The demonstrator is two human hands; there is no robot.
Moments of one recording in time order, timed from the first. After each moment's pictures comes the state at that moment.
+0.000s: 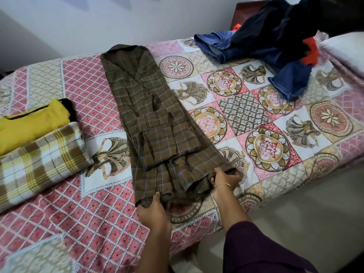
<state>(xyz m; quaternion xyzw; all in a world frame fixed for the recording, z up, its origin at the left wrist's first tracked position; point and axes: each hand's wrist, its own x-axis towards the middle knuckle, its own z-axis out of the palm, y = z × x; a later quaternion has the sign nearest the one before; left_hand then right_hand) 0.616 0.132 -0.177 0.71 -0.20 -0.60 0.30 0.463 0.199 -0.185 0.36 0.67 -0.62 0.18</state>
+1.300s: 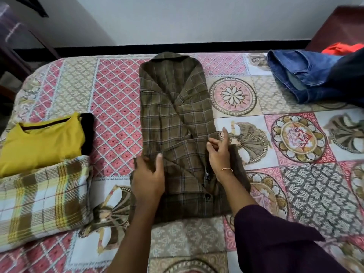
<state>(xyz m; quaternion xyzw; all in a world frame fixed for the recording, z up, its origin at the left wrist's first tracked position) 0.475 -0.117 -0.166 0.67 -0.63 -0.35 0.18 0.296 -0.080 -0.206 -0.19 0.76 -0.54 0.31</state>
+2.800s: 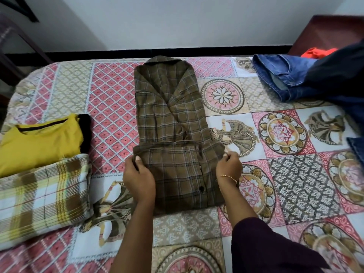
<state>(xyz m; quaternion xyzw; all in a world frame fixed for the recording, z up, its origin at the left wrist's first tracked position) 0.481 -0.109 -0.156 0.70 -0.48 -0.37 0.38 0.312 -0.029 -0.180 -0.06 0.91 -0.38 0.13</state>
